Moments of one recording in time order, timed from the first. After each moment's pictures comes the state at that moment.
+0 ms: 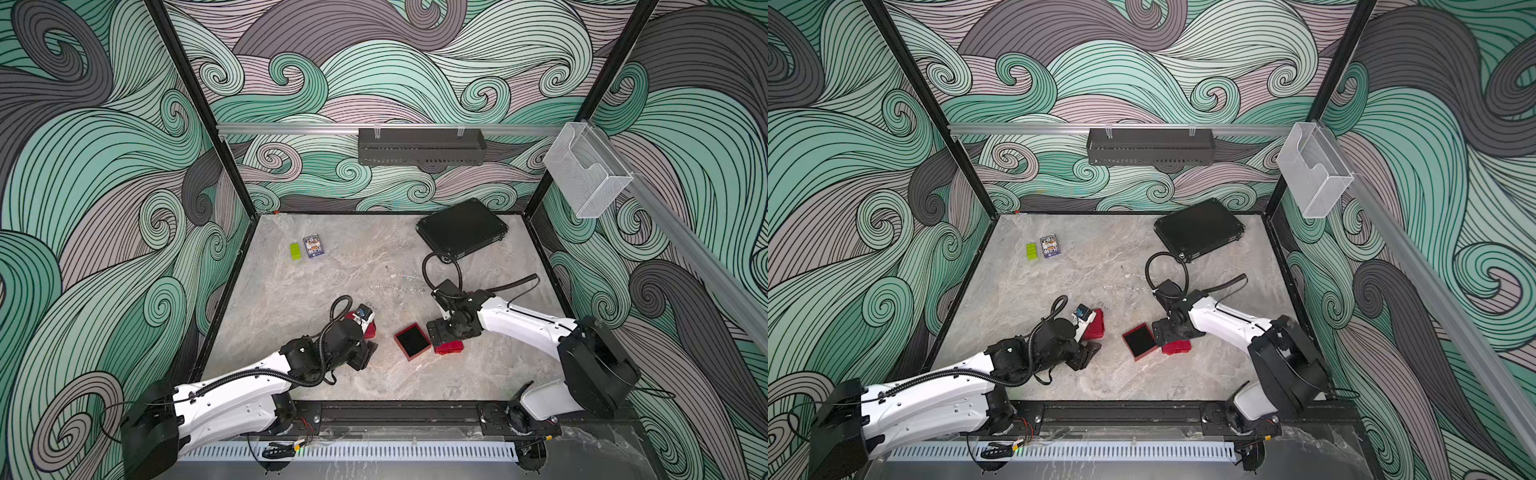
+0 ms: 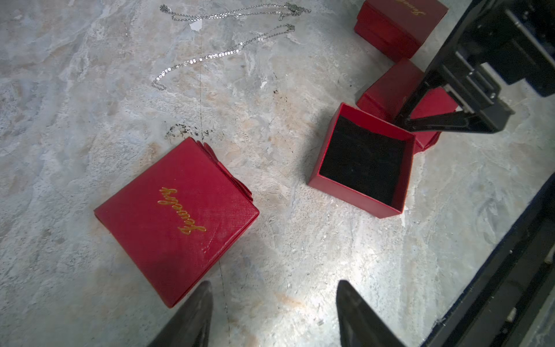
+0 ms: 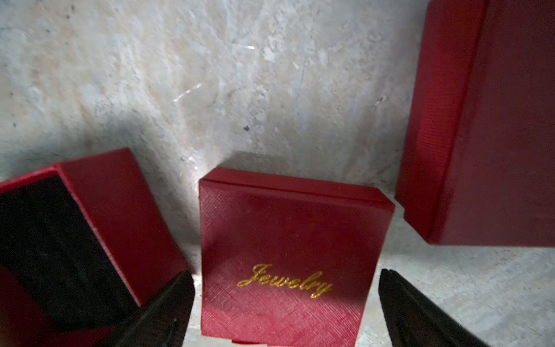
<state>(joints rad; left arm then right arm) -0.98 0.93 0.48 -0.35 -0.17 -0.35 0.66 1.49 0.82 -0.72 0.03 0.38</state>
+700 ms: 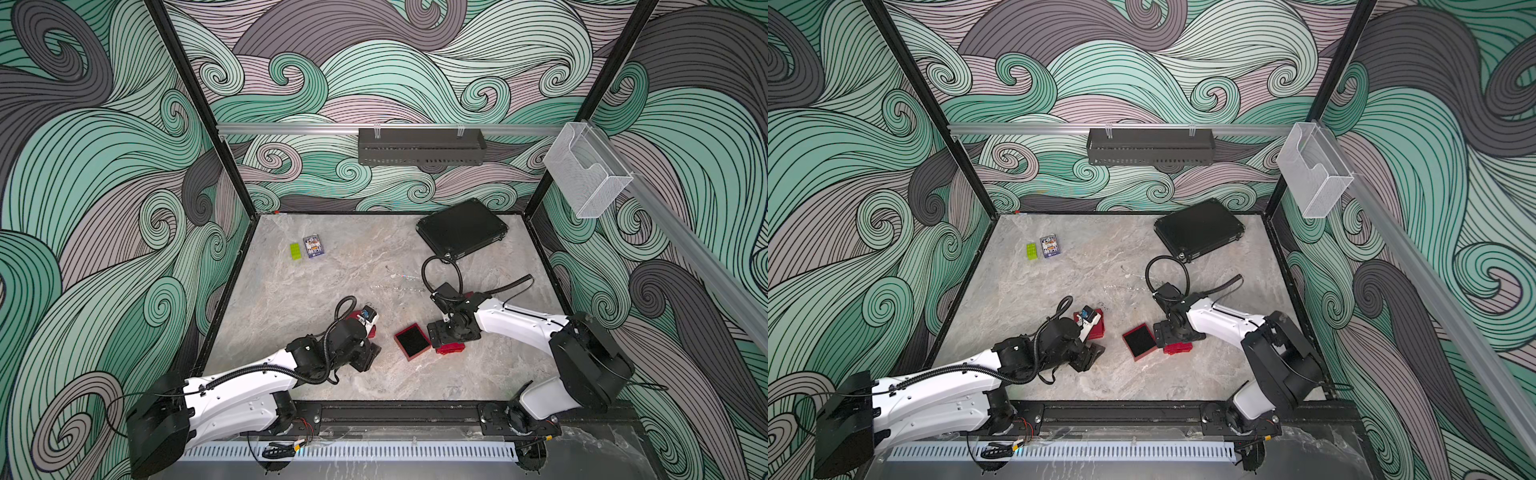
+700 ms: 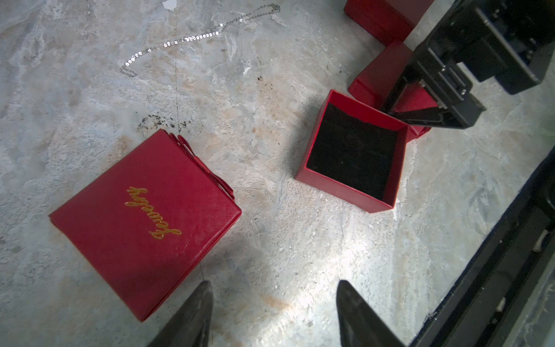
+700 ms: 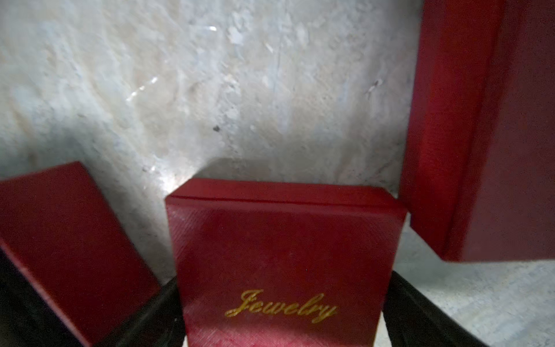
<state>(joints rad) -0.98 1.00 0.48 -0.31 -0.12 -0.35 0.66 1.52 0.78 -0.69 0.05 0.43</state>
